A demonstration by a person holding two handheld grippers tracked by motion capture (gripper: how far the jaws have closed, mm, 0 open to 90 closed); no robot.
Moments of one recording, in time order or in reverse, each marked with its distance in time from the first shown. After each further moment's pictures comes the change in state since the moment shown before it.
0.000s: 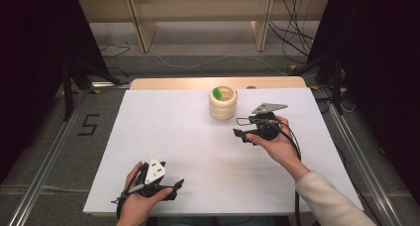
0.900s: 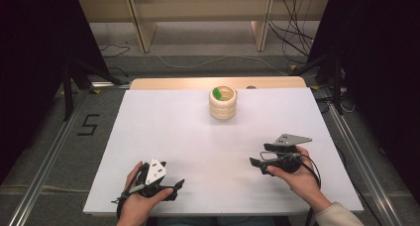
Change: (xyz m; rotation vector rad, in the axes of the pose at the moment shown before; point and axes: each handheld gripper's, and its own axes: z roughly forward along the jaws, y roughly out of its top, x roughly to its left) left arm -0.002 0.002 0.000 -0.002 -0.011 0.012; right arm 0.012 -0.086 -0.047 -0.015 0.050 0.034
